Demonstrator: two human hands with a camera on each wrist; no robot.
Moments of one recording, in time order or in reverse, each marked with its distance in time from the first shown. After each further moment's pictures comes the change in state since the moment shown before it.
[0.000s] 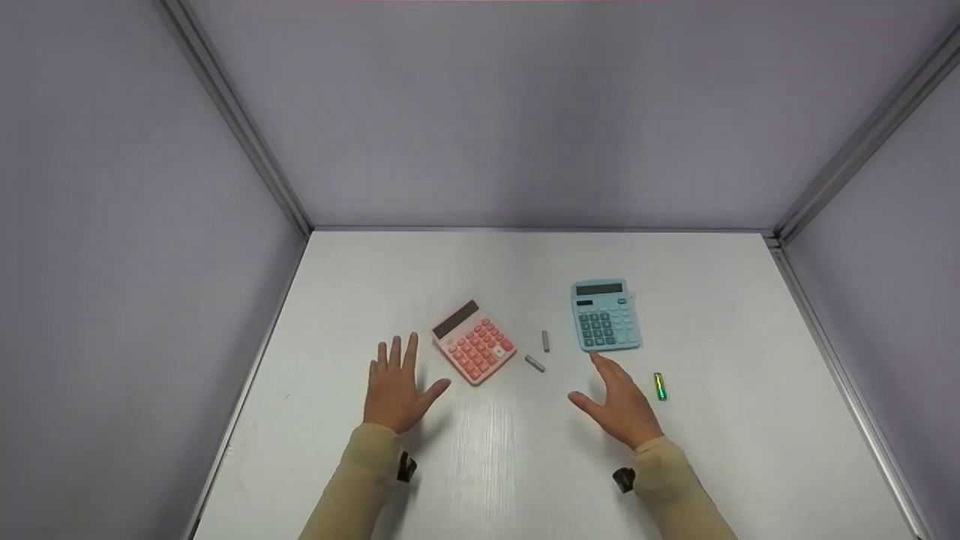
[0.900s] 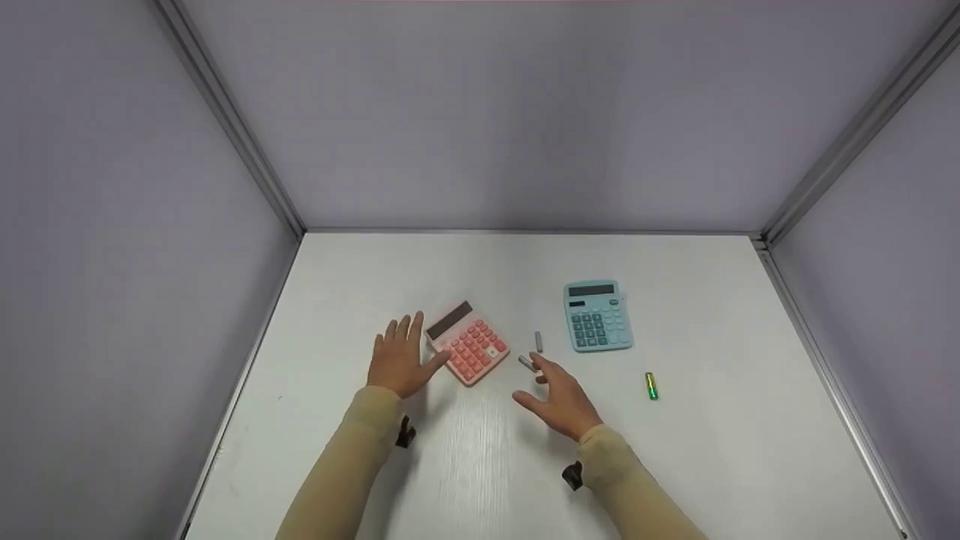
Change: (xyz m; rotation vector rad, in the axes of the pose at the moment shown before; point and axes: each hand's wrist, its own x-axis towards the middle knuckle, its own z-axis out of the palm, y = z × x) left_hand 0.048 0.013 -0.017 -0.045 -0.084 0.045; right_hand 0.020 -0.050 0.049 0.163 -0.098 -0.038
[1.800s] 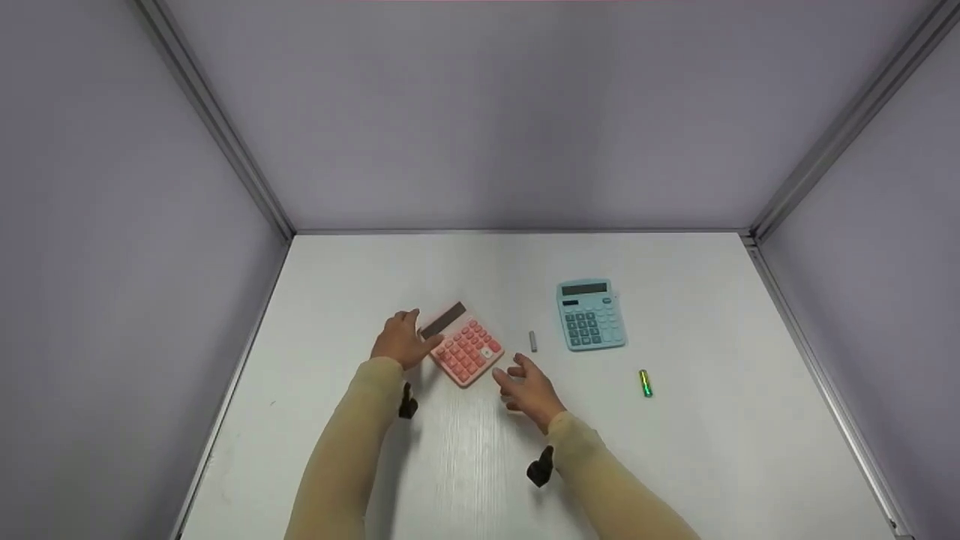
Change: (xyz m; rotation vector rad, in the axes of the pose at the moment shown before) left_hand 0.055 -0.014 0.018 -0.188 -0.214 -0.164; right_hand 0.030 -0.019 0.032 0.599 -0.086 0.402
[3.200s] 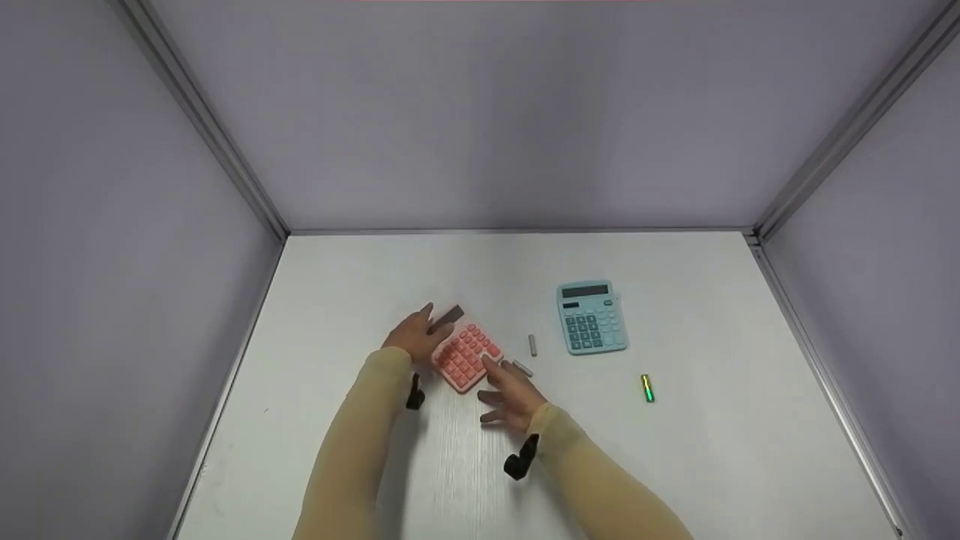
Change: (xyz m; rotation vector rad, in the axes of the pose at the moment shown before) left_hand 0.016 0.022 -0.004 -0.114 -0.176 -0.023; right_hand 0.018 -0.012 0.022 0.485 -0.156 0.214
